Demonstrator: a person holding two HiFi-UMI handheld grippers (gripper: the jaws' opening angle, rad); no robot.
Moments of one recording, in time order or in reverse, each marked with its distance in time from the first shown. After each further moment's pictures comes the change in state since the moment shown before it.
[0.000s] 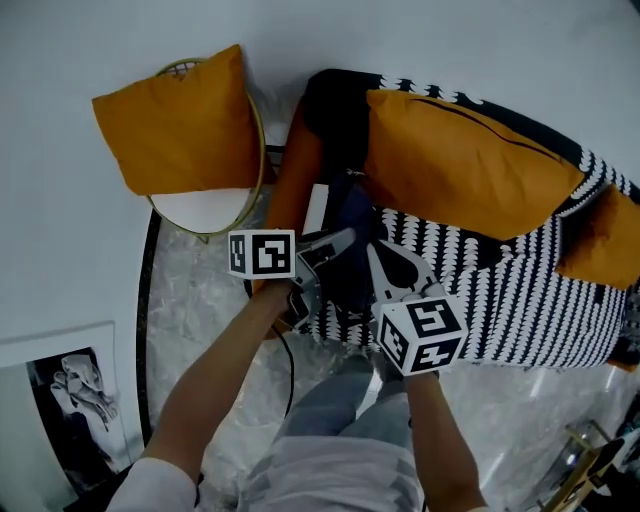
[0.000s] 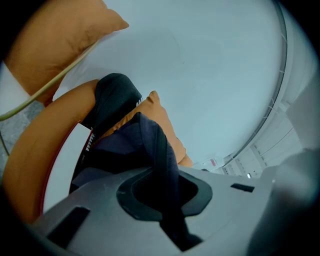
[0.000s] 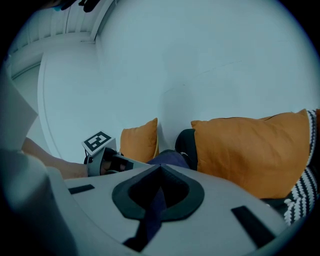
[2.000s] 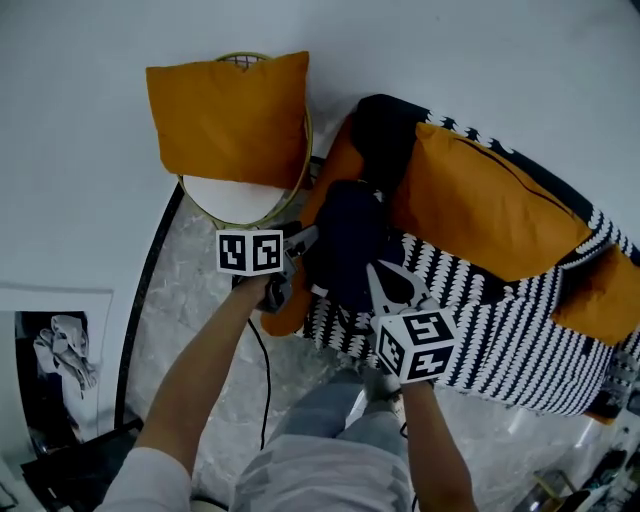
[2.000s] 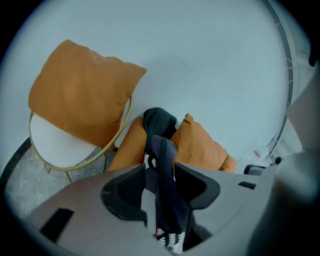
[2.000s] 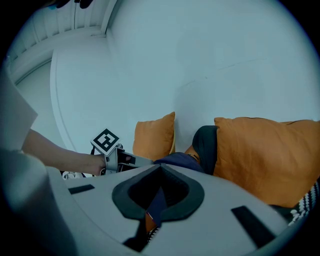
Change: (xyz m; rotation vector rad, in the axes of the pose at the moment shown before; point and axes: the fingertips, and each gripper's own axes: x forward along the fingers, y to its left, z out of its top) left arm -0.123 0.085 0.030 0.193 -0.137 0.473; right arm 0.002 0.061 -0.006 -0.087 0.079 0.129
